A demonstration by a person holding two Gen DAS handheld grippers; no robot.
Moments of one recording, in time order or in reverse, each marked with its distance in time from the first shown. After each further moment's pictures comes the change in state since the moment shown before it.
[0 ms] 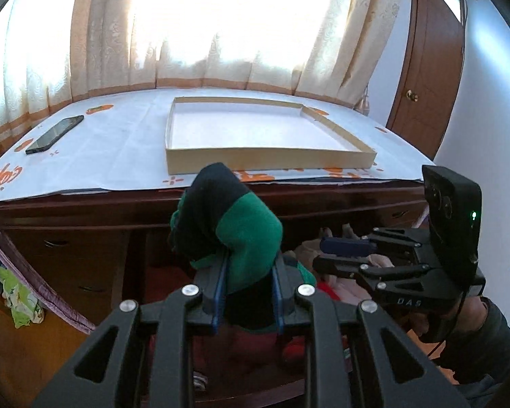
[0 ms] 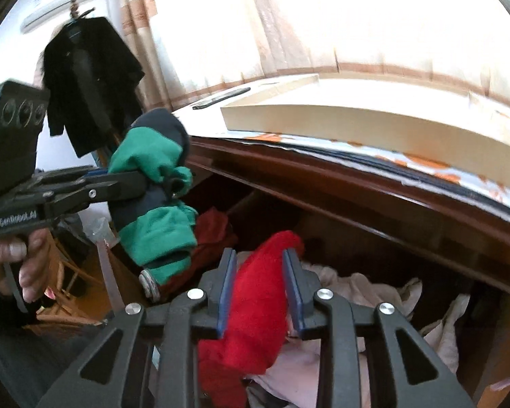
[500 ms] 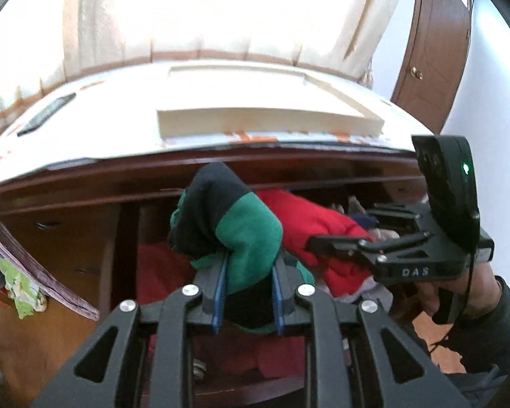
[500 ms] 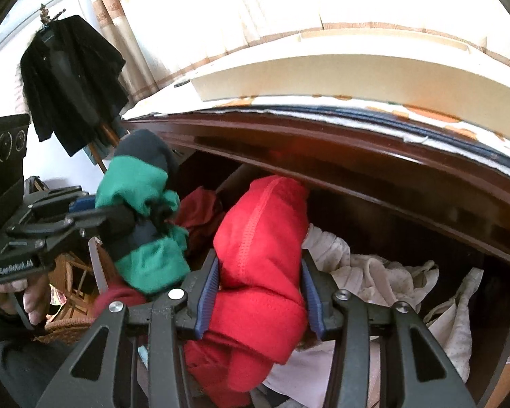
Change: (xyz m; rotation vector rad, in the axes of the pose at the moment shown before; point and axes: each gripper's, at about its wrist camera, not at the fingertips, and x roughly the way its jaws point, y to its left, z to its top) left arm 0.008 0.003 -0.009 0.006 0.099 0.017; right arm 0.022 -0.017 0.002 0.115 0.131 0.017
